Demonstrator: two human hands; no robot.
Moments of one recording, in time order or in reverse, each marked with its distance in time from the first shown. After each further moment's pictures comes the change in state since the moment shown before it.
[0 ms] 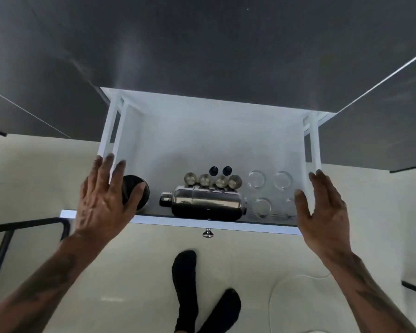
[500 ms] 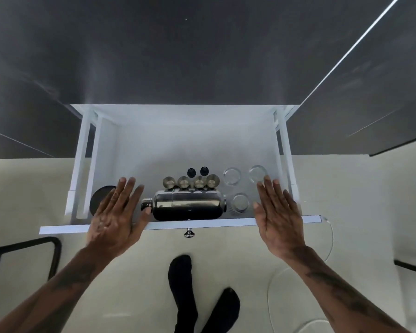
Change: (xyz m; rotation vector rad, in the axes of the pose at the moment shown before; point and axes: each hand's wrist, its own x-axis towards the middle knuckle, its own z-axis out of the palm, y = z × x) left_hand -0.011 0.020 0.048 0.110 -0.077 0.362; right_hand -0.021 0.035 0.047 -0.253 -0.152 -0.242
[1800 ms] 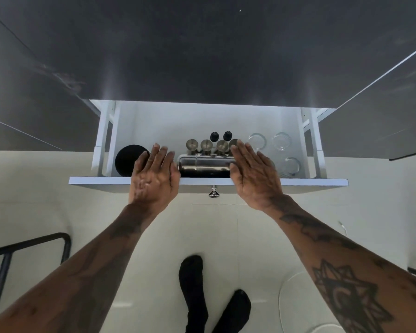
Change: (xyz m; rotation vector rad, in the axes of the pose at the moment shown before) left_hand 0.098 0.007 -0.016 0.009 0.133 -0.081; right_hand 0.125 -0.095 -0.008 -0.005 -0.165 -0.159
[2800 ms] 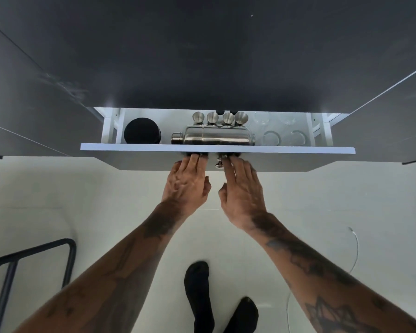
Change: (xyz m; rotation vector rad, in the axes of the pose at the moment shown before) left_hand 0.027 0.038 0.009 -0.025 -0.043 0.153; right_hand 0.000 -0.054 0.011 0.066 0.164 -0.004
